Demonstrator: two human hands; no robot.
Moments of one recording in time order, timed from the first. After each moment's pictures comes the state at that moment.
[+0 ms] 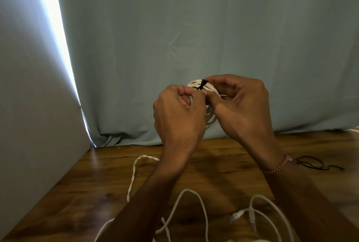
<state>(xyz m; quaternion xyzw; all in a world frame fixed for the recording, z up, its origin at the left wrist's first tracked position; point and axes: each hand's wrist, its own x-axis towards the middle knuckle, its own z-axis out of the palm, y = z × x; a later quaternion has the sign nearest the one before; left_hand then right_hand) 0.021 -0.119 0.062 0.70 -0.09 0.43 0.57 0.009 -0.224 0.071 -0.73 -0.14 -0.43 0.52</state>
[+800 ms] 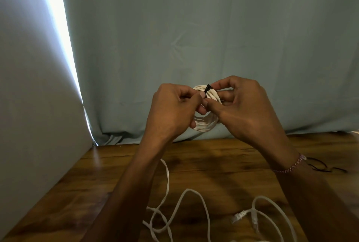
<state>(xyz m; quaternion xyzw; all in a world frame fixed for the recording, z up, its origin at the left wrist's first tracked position) 0.026 -0.082 0.078 0.78 -0.21 0.26 0.53 0.003 -0.228 0.076 -0.81 -0.12 -0.33 0.47</state>
